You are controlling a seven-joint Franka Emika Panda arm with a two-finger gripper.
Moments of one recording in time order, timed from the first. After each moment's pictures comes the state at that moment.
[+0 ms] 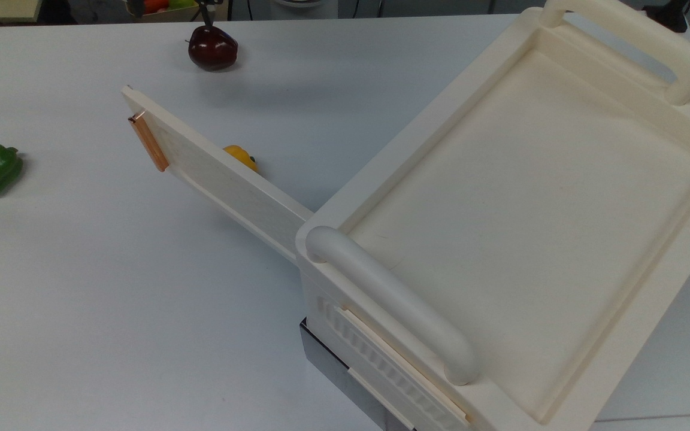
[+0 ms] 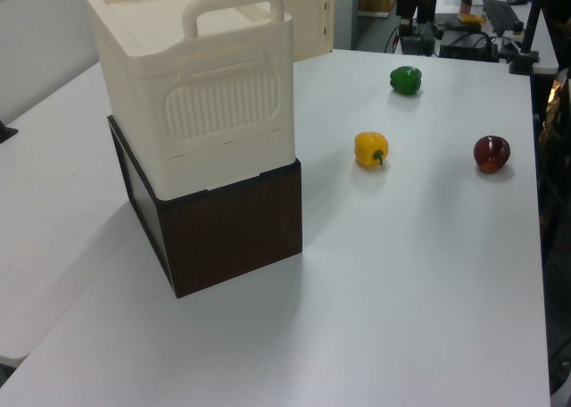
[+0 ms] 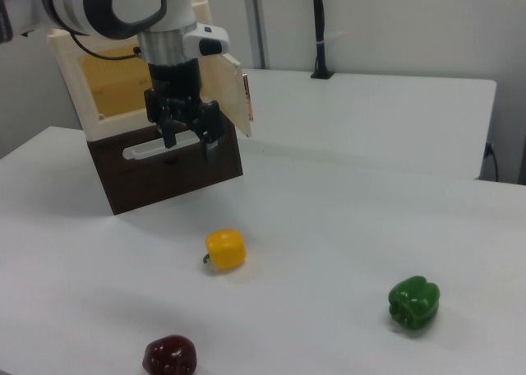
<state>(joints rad) 0.10 0.11 -0.26 -1.48 0.04 1.55 -0.06</state>
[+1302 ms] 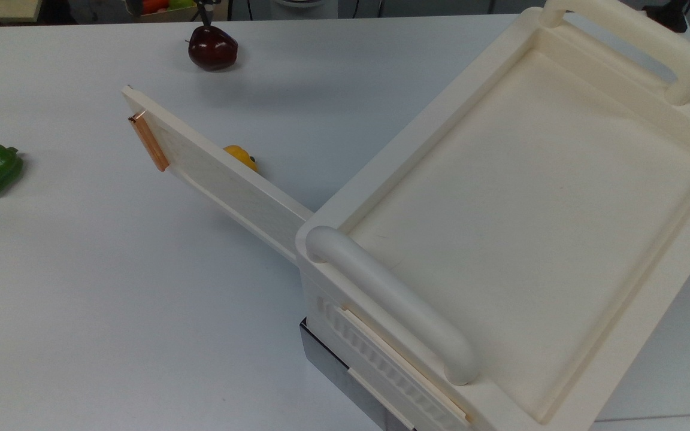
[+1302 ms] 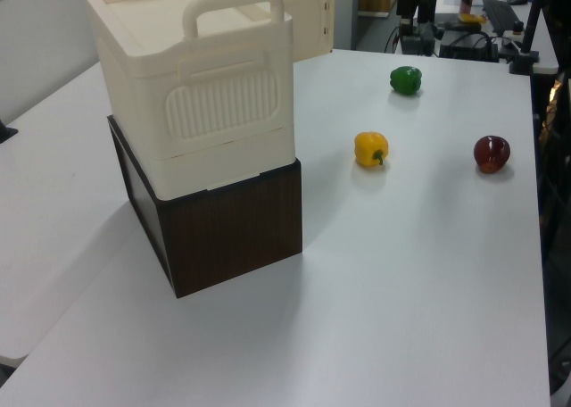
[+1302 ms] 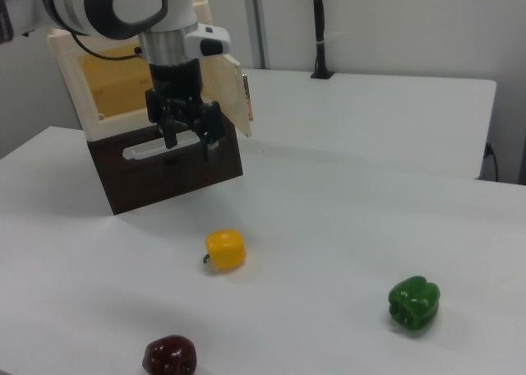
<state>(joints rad) 0.10 0.11 -0.26 -1.48 0.04 1.55 -0.06</state>
